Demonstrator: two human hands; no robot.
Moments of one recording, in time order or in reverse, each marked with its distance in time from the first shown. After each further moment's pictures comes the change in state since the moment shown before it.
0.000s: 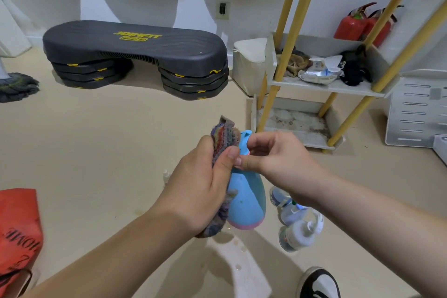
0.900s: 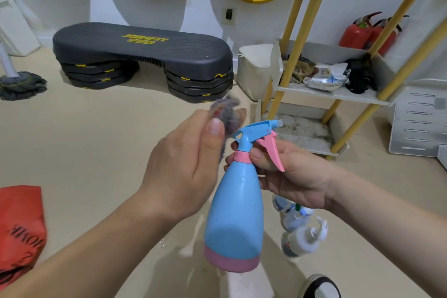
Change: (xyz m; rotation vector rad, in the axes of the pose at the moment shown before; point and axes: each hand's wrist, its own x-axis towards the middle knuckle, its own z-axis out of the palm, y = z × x) left_hand 0.009 0.008 -0.031 0.087 0.254 0.301; right_hand 0.006 0.003 -0.009 0.562 -0.358 0.185
